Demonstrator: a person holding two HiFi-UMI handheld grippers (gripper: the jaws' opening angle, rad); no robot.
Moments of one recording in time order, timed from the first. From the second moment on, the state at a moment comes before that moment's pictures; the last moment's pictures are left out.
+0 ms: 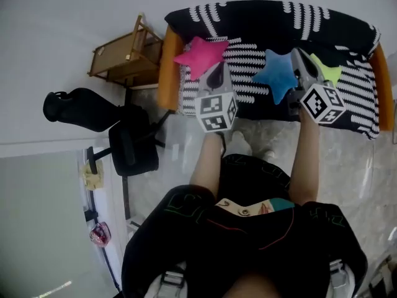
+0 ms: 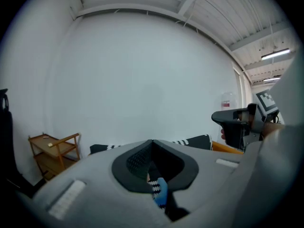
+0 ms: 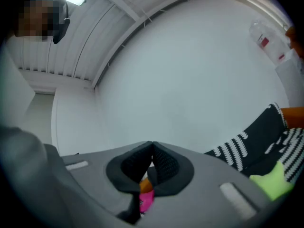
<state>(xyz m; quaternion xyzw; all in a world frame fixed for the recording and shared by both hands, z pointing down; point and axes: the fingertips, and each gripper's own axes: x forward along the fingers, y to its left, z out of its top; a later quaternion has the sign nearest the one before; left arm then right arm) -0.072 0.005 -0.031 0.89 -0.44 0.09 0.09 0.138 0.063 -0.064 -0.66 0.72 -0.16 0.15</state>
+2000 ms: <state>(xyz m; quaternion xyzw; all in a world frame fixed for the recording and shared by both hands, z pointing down) -0.256 -0.231 0.425 0.75 -0.46 0.34 0.33 -0.071 -0.215 0.437 -0.42 0.75 -0.41 -0.29</state>
